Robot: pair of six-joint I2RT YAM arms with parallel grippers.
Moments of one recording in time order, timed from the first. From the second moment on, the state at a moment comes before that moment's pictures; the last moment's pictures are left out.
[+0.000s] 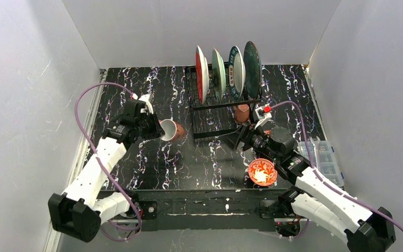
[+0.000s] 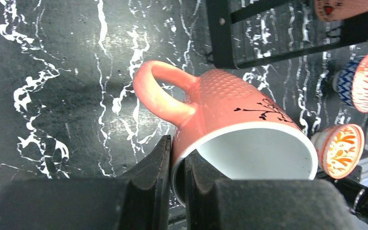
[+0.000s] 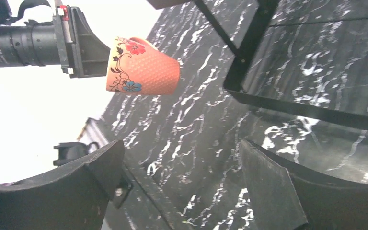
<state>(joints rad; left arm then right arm) -0.32 1.13 0.99 -0.72 0.12 -0.45 0.67 0.77 0.52 0.10 -0.21 0.63</state>
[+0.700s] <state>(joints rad) -0.32 0.72 0.76 -0.44 0.36 -0.46 0.71 0.88 0.38 0.63 -0.36 1.14</state>
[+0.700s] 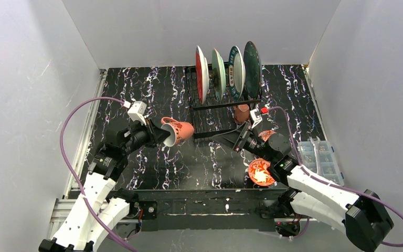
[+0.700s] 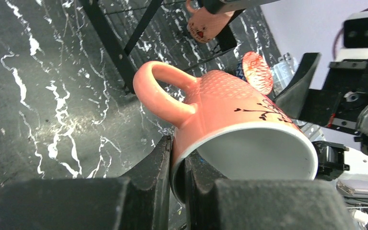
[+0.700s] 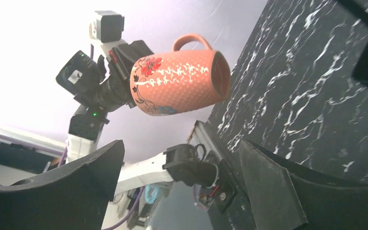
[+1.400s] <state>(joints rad) -0.32 0.47 0.52 -0.02 0.47 -0.54 0.89 1.07 0.38 0.91 -0.30 1.29</state>
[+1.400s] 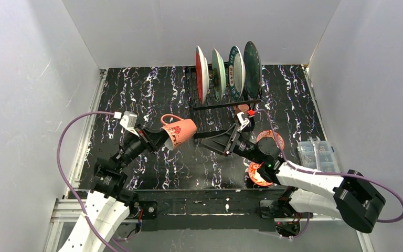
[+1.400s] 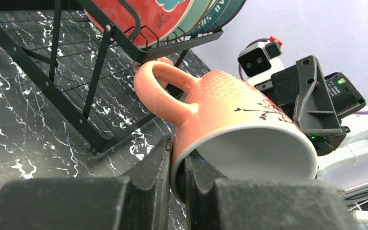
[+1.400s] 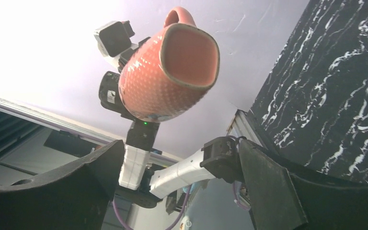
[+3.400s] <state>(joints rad) -0.32 0.40 0.40 0.31 0.65 -0.55 1.05 1.34 0.59 1.15 -0.21 1.34</state>
